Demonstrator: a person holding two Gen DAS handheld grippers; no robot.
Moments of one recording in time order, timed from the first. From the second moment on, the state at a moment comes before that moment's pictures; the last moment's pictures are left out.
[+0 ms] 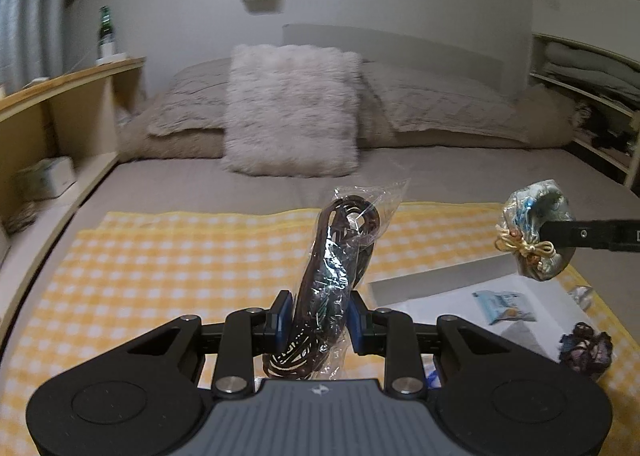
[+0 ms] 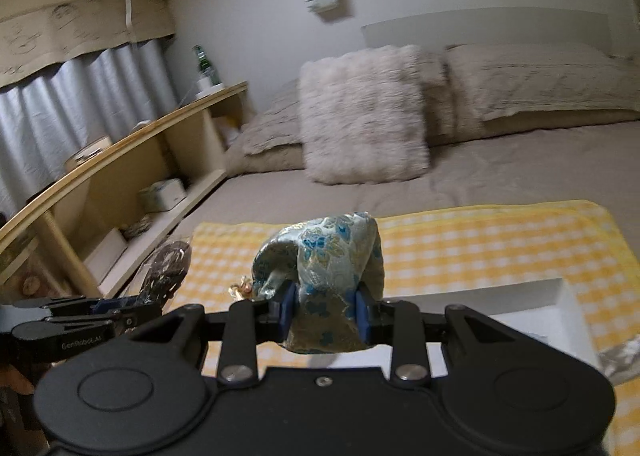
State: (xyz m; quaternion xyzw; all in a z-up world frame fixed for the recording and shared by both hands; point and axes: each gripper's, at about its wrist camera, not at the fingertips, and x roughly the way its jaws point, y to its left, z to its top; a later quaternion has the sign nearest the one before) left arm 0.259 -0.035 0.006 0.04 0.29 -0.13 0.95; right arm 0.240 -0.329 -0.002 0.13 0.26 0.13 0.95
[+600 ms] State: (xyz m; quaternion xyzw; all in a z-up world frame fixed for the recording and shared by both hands) left arm 0.288 -0.155 -0.036 0.11 0.30 -0.26 0.91; right arm 0.233 -0.407 -0.032 0.15 0.30 0.04 0.94
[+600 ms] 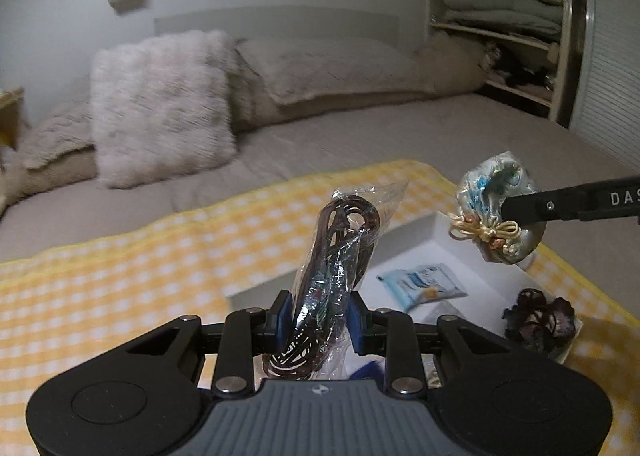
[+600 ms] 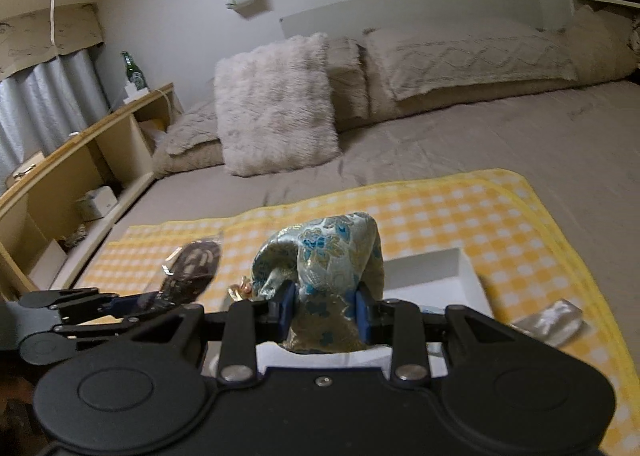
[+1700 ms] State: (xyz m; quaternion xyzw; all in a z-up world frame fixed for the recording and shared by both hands) left arm 0.366 -0.187 -0.128 0.15 0.39 -0.25 0.87; right arm 0.327 -0.383 -0.113 0.19 0.41 0.00 0.89
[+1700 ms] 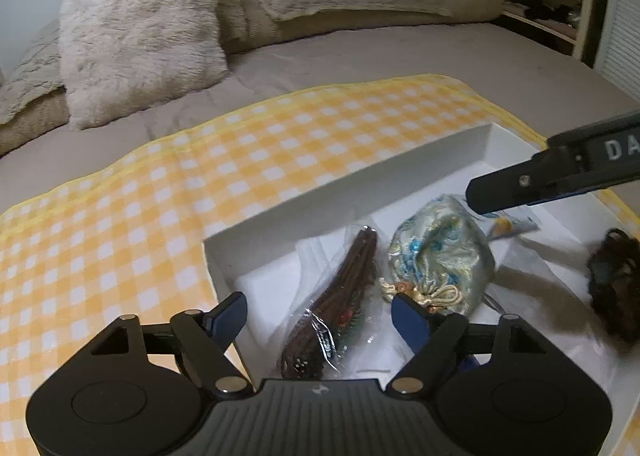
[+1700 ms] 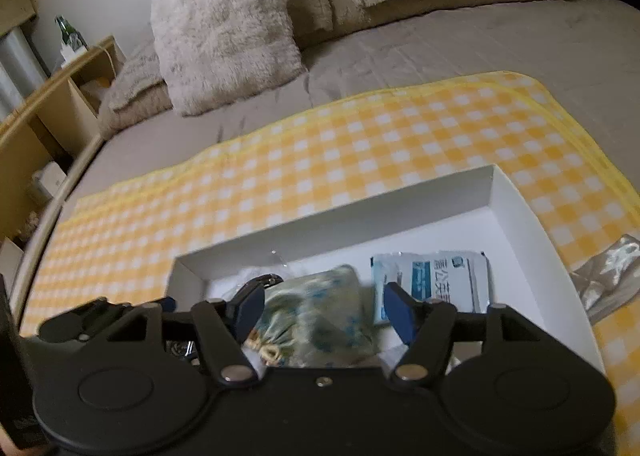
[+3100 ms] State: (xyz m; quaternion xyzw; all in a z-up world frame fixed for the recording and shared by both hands) left arm 0.265 -0.136 -0.002 0.05 0.33 -0.20 0.92; right arm 0.211 -0.378 -0.018 0.10 0.30 0.02 0.95
